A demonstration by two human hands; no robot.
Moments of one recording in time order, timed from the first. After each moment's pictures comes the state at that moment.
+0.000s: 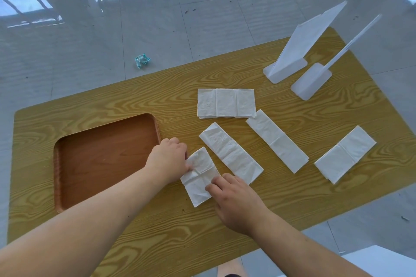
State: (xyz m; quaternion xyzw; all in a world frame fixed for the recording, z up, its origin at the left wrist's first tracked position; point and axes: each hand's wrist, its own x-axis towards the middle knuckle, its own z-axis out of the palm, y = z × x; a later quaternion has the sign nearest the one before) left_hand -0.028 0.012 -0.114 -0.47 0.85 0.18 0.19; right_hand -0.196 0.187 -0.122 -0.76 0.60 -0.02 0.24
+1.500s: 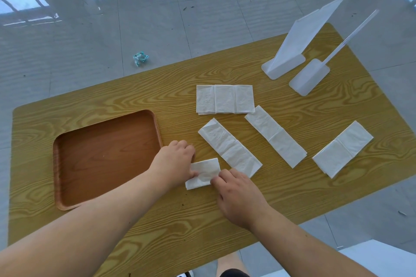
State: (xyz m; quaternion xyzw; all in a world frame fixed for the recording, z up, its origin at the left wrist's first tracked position) left_hand -0.029 0.032 -0.119 -0.39 0.89 0.15 0.19; right_hand -0.198 0.192 -0.119 -0.73 0.64 -0.05 0.23
